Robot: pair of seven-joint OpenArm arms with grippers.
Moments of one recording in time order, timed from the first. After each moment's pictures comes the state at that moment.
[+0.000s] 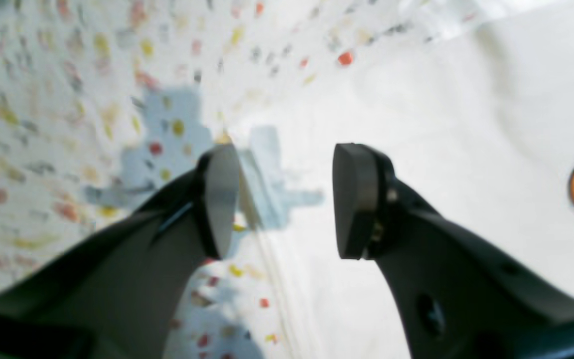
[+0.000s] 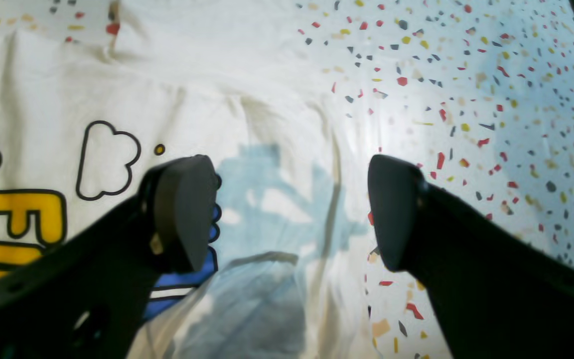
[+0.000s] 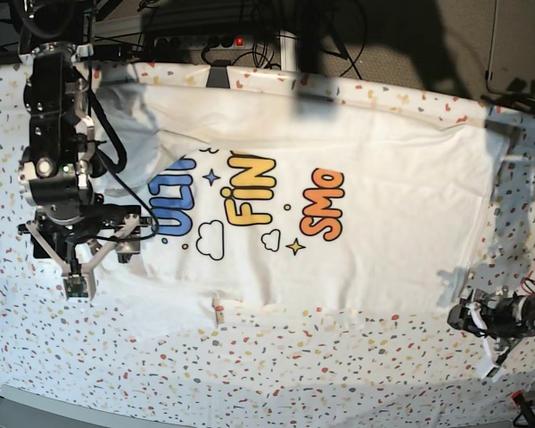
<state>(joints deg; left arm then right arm) -52.2 -26.8 19.2 25.8 -26.1 -40.2 34.5 2.5 21.3 0.1 113.1 4.7 -1.8 -61.1</state>
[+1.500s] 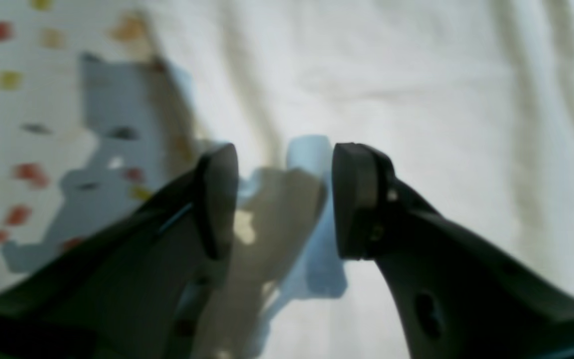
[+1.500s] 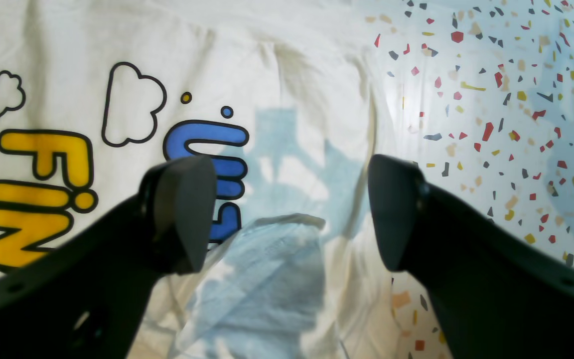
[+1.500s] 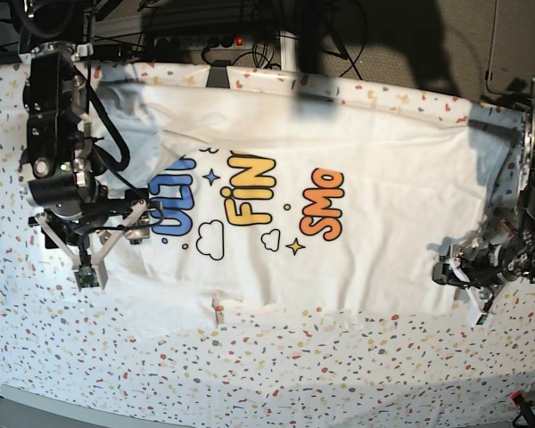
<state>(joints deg) -46.3 -23.1 19.0 14.6 -18.7 -37.9 15.7 2.5 21.3 0.1 113.1 9.0 1.9 -67.7</state>
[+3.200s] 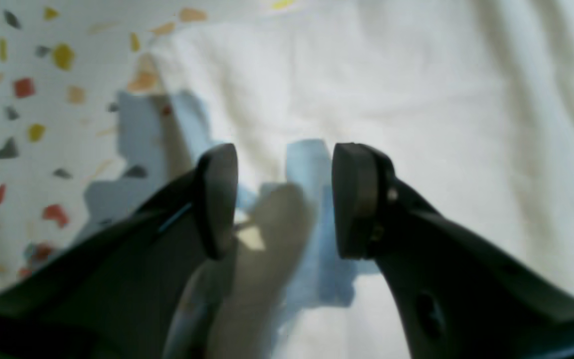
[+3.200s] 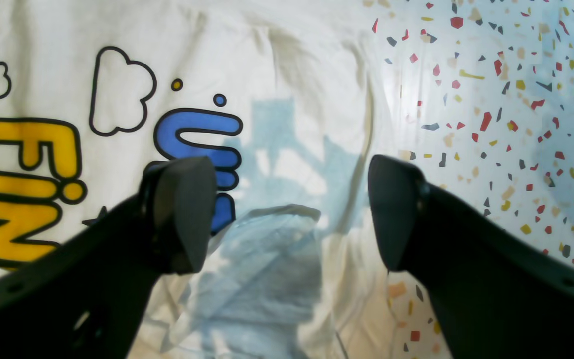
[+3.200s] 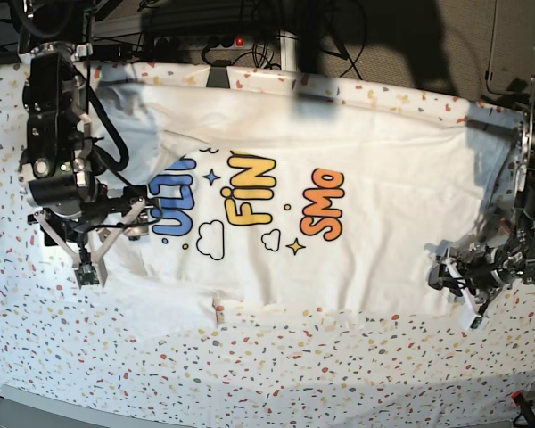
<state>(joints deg) -46.2 -22.6 19.0 14.8 -13.2 -35.4 10.4 2.5 21.4 0.1 112.8 8.5 2.1 -68.9</state>
